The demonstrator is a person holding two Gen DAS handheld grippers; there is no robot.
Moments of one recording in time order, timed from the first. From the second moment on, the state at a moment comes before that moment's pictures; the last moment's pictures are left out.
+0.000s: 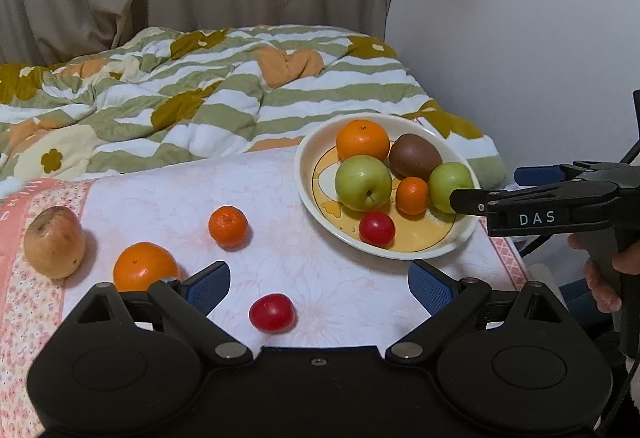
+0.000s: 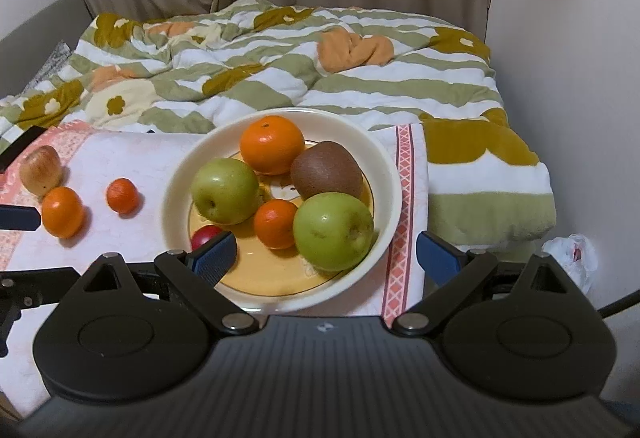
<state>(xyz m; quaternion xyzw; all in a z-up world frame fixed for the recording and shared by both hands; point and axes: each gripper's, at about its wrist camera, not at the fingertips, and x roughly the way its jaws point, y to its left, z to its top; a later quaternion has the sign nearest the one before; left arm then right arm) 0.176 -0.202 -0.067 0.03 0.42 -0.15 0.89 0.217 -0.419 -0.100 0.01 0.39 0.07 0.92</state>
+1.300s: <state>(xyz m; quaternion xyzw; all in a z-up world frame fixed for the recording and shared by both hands) 0.134 -0.006 -0.004 0.04 0.34 -0.06 0.94 0.134 -0.279 -0.021 0.04 0.37 0.03 0.93</state>
